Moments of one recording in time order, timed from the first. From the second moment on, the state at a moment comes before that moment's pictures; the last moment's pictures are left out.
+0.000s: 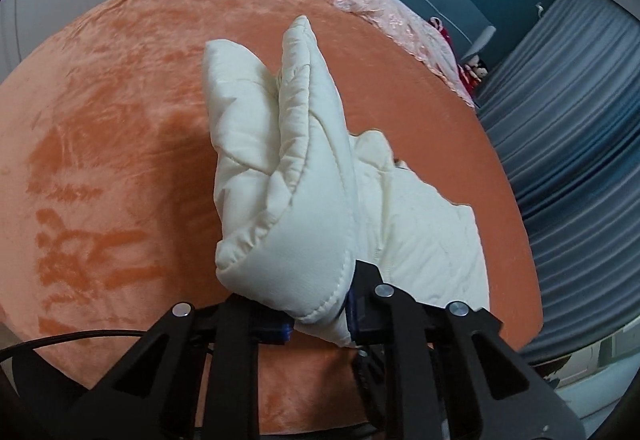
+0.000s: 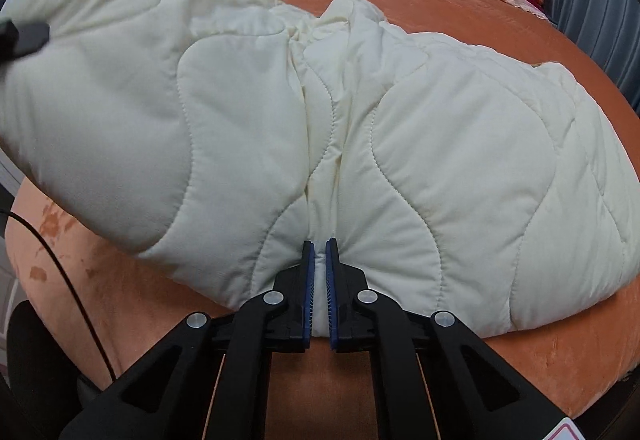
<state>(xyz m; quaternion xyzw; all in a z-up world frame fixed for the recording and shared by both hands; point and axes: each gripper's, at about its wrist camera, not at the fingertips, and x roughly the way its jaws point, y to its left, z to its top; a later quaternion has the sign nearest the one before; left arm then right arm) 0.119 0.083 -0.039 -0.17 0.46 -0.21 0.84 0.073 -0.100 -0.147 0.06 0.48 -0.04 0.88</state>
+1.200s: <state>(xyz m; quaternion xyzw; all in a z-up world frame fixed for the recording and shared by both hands) 0.074 -0.154 -0.024 -0.02 0.49 -0.28 0.83 -0.036 -0.296 -0.021 0.14 0.40 -0.16 0.89</state>
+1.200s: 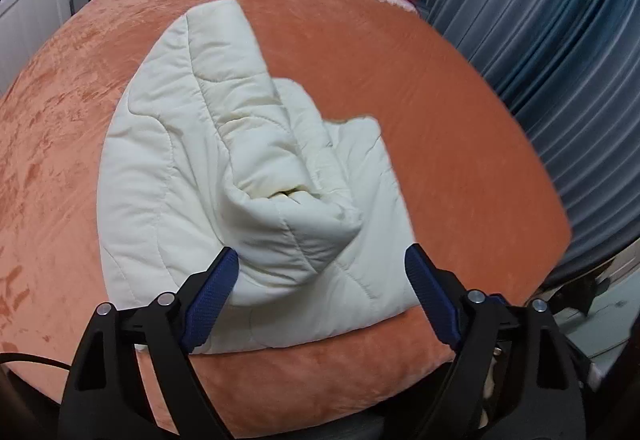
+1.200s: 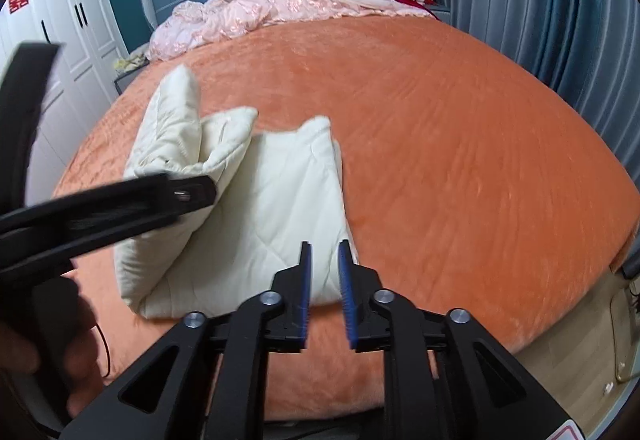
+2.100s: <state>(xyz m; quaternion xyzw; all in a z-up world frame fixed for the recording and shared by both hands) 0.148 -0.049 -0.006 -0.05 0.48 -0.12 0.87 0.085 -0.262 0.011 0.14 0.44 -0.01 0.89</state>
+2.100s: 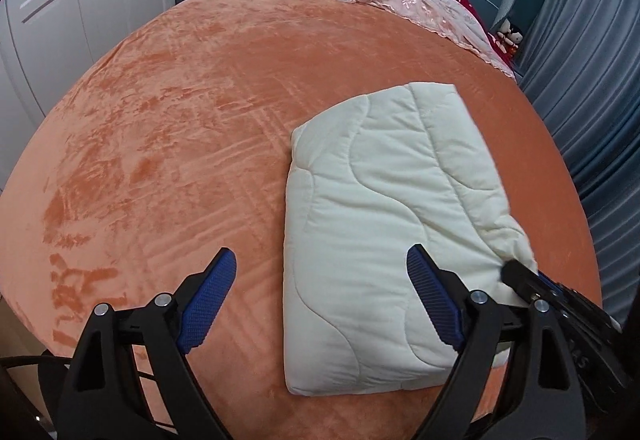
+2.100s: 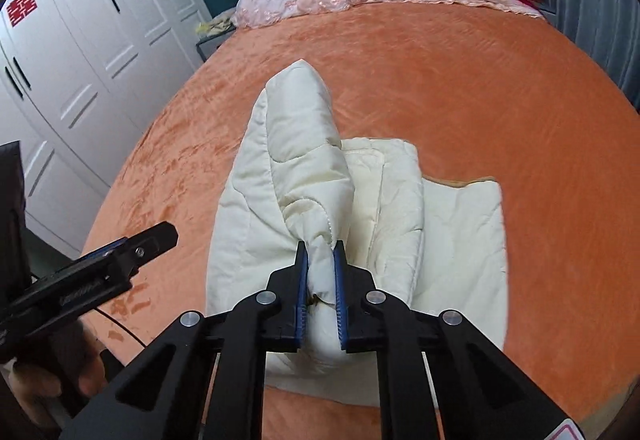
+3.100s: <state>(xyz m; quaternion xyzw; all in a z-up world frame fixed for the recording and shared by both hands) 0.136 -0.192 -0.065 0.08 0.49 -0.17 0.85 0.011 -0.352 -0.021 0.15 0.44 -0.19 0.86</state>
